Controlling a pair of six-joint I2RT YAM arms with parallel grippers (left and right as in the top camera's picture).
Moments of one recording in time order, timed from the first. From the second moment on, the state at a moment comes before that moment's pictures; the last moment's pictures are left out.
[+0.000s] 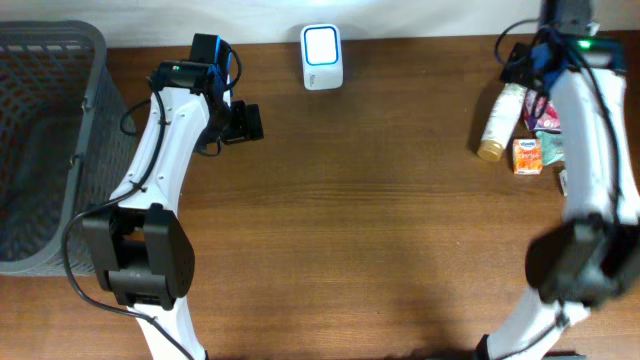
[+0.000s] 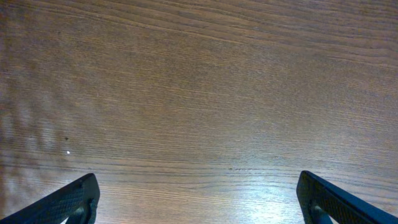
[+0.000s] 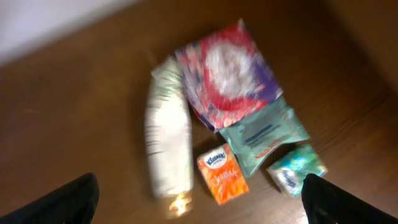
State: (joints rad) left arm -0.14 2.05 1.88 -1.18 -0.01 -0.29; right arm -0.14 1.95 2.00 -1.04 0.35 0.32
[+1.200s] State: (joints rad) left arm -0.14 2.05 1.88 -1.18 -0.01 -0.29; right arm 0.12 1.04 1.42 -1.47 0.00 0.30
